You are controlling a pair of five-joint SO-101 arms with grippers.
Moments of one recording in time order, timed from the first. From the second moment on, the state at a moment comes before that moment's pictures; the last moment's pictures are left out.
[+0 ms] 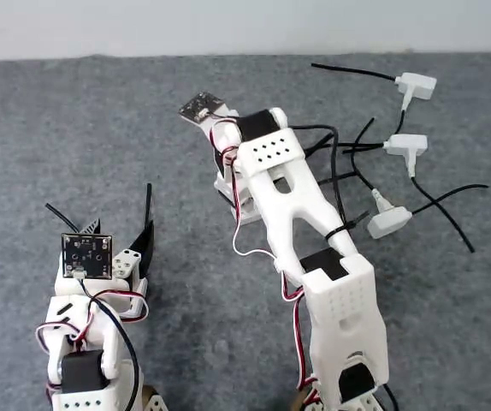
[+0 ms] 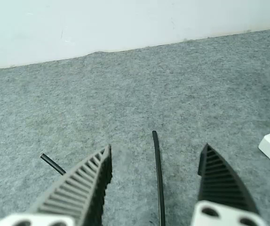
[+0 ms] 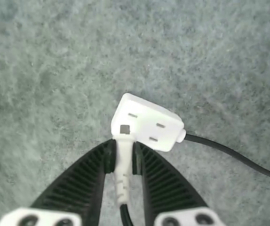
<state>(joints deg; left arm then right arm) -10.5 -103.6 90.9 48.8 -4.0 -27.2 36.0 -37.2 90.7 21.6</state>
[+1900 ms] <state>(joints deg) -10.5 -103.6 90.9 48.8 -4.0 -27.3 44.4 -49.7 96.9 21.7</state>
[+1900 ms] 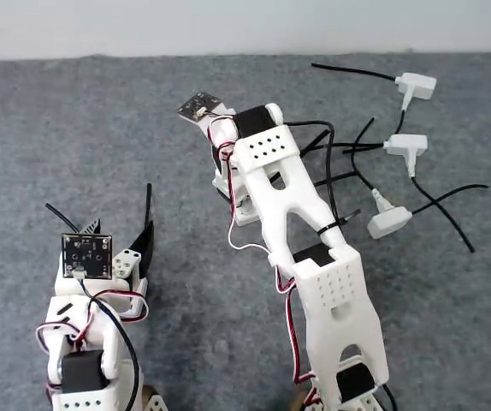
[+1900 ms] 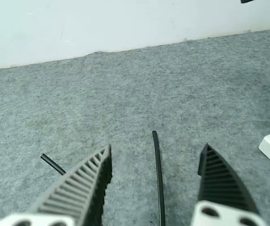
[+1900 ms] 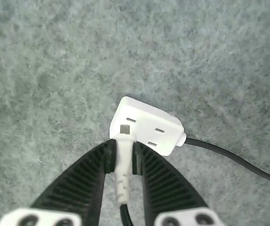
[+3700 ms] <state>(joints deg) -9.2 -103.6 90.9 48.8 -4.0 -27.1 52.0 -56.4 97.1 21.5</state>
